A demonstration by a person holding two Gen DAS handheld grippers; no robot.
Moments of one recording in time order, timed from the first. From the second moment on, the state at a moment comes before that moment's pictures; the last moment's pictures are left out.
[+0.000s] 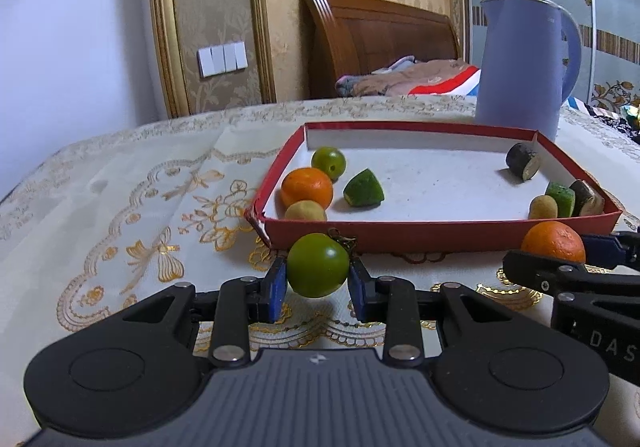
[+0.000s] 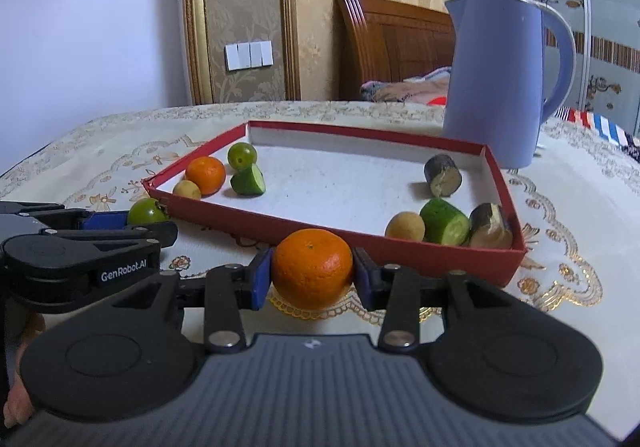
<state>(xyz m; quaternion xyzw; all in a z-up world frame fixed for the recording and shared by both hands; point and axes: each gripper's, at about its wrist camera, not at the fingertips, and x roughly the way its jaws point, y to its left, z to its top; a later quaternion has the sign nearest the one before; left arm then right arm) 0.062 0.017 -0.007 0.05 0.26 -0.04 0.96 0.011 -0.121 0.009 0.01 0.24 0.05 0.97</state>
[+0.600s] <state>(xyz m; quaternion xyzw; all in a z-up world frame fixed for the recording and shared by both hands) 0.057 0.018 -0.004 0.05 0.26 -0.04 0.96 0.010 -0.124 0.009 0.01 0.24 0.05 0.97</state>
